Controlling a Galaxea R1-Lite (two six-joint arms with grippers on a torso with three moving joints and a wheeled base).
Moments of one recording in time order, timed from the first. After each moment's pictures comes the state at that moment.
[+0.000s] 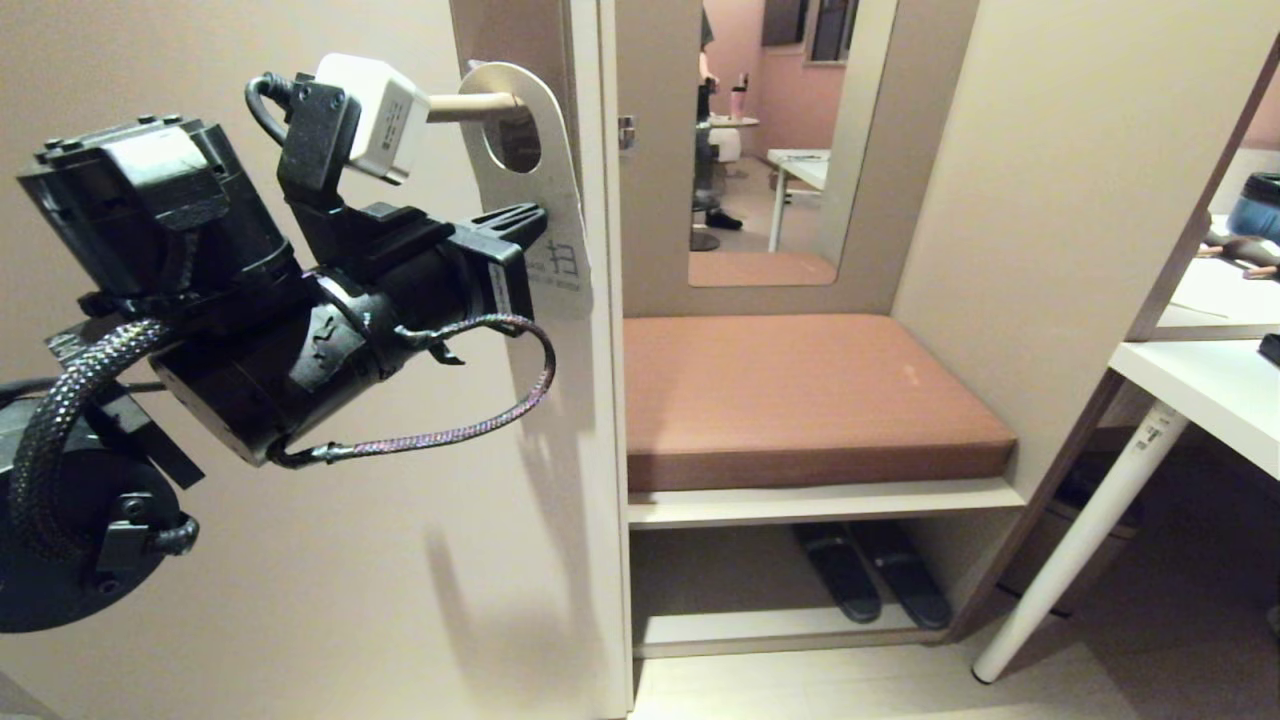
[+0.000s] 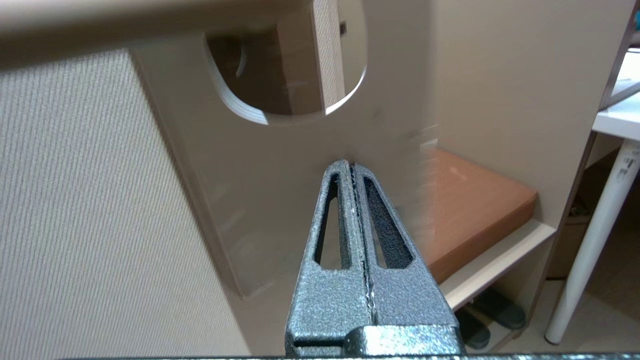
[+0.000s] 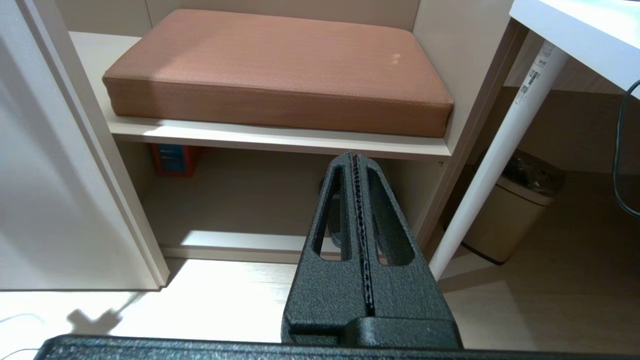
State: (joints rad) left arm -0.59 1.59 -0.93 -0.83 0.05 0.13; right arm 0.00 0.00 -0.01 0.03 0.01 -0.04
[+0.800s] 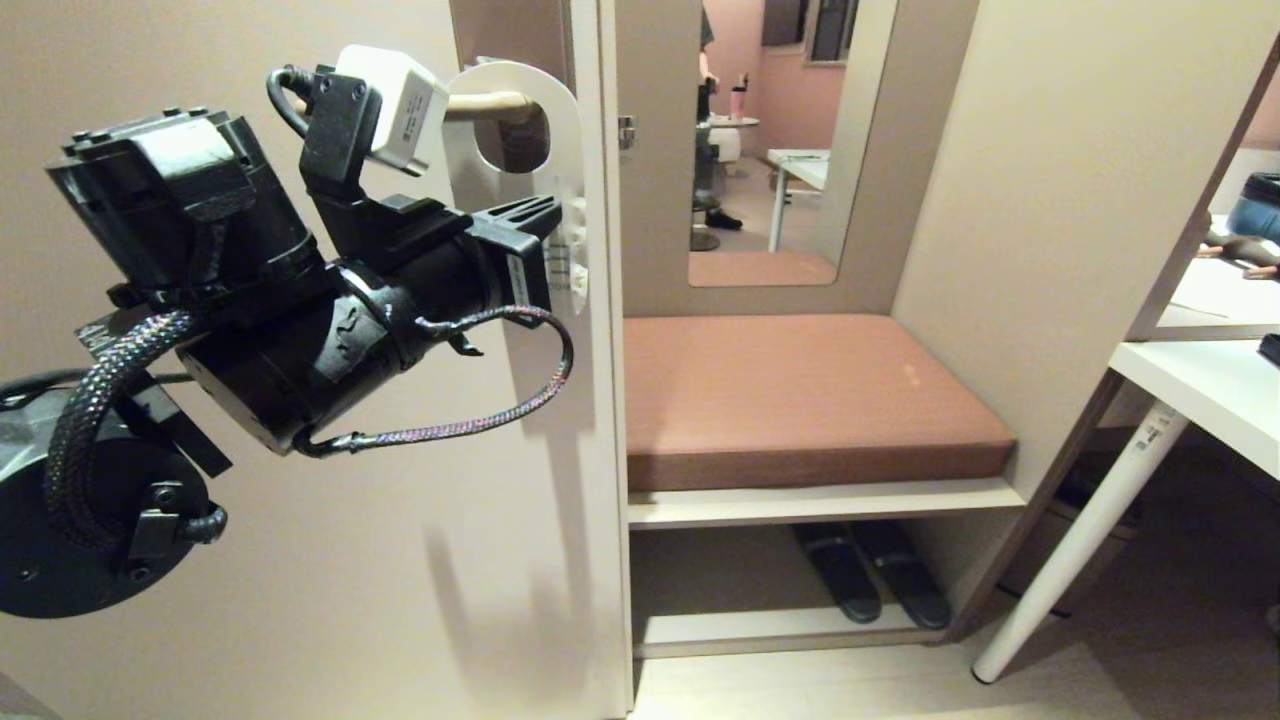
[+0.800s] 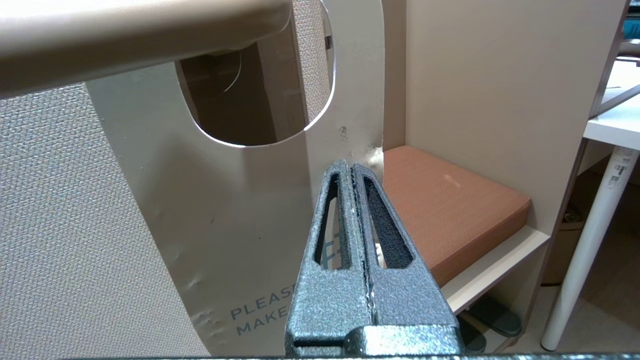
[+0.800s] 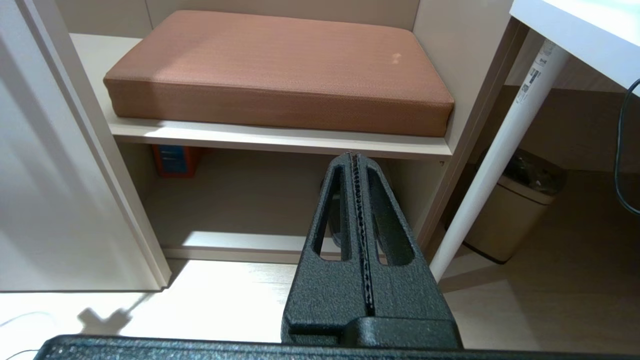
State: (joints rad) left arm -0.61 1.61 -0.96 -0.85 0.05 0.13; right arm 0.00 0.00 -0.01 0.03 0.01 -0.04
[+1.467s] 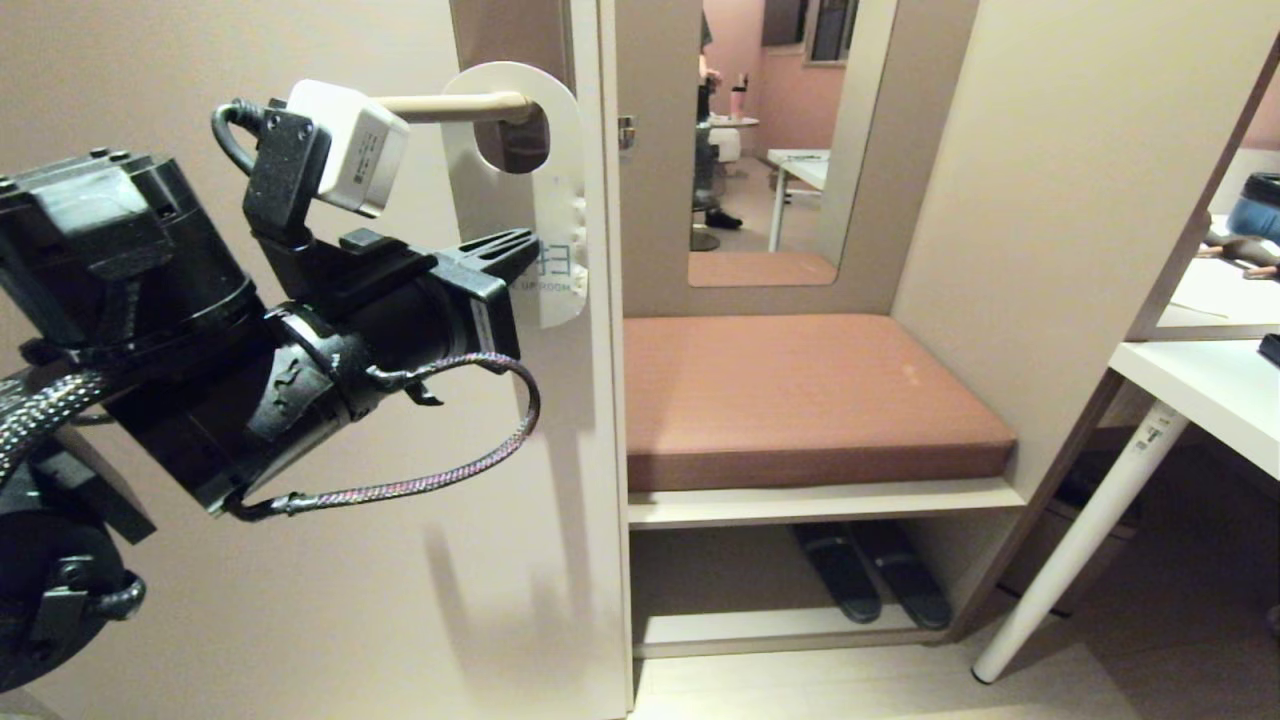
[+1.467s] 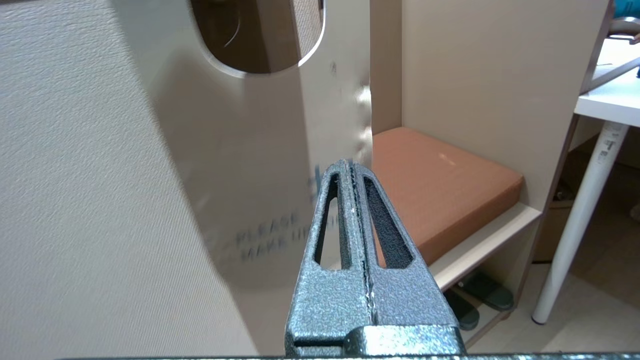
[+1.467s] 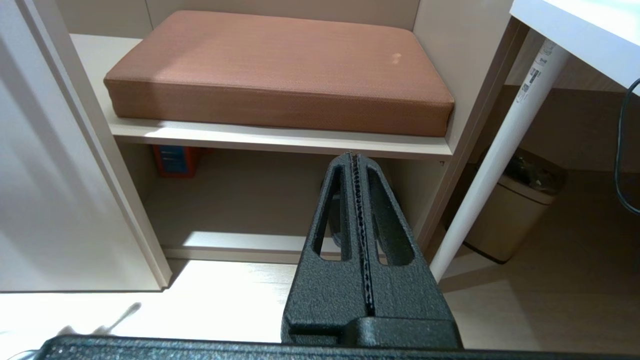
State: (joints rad) left arm -0.62 1.52 -0.83 -0.85 0.05 0.13; right arm 0.00 0.00 -0.01 0.03 0.01 -0.03
